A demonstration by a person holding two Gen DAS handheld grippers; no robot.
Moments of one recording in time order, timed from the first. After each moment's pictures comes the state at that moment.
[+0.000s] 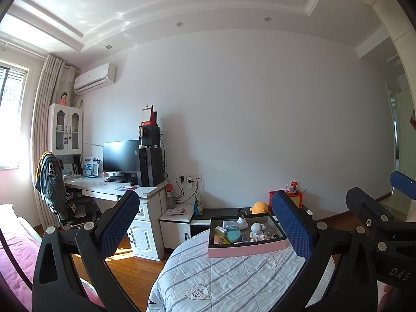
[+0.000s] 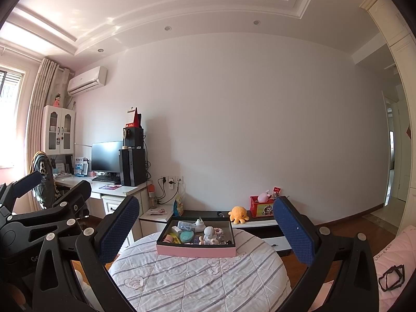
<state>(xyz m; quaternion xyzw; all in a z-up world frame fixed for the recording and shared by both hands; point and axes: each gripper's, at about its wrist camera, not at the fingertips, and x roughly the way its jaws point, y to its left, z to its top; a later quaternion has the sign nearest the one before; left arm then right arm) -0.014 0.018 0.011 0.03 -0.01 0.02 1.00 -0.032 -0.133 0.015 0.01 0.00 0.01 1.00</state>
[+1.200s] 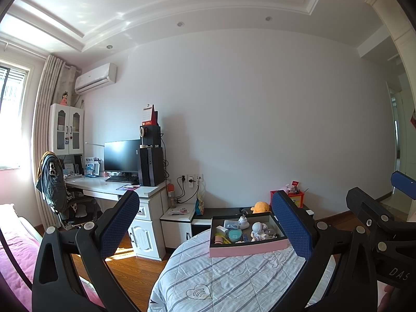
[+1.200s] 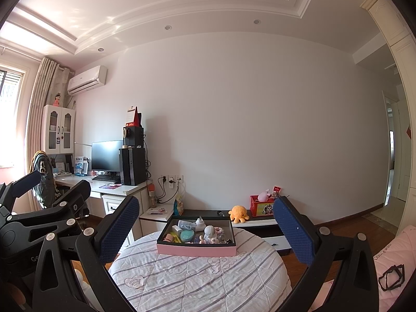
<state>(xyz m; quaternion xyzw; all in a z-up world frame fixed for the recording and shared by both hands) -0.014 0.018 0.011 0.03 -0.01 0.02 1.00 -0.033 -0.134 0.017 0.01 0.01 0.01 1.00</state>
